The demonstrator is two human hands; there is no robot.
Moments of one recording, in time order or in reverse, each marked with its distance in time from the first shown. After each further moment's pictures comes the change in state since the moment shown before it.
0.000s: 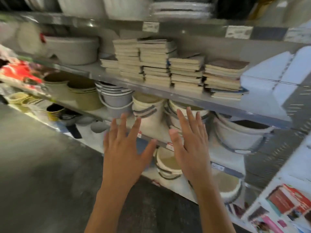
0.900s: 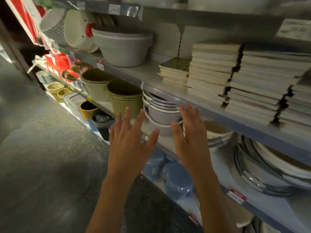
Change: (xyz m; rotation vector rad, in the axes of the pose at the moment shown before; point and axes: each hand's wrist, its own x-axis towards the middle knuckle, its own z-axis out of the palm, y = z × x) left_hand 0.268 -0.301 -0.008 -0.067 0.057 -0.220; right_hand 0.263 -0.128 0.331 0.146 -0.134 -0.068
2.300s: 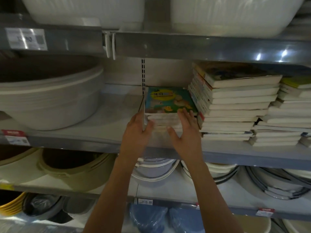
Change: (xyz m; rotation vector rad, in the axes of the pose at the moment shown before) left_hand 0.438 -0.084 0.163 -0.512 -0.412 0.388; right_hand 0.313 0.085 0.171 -0.327 0.487 0.250
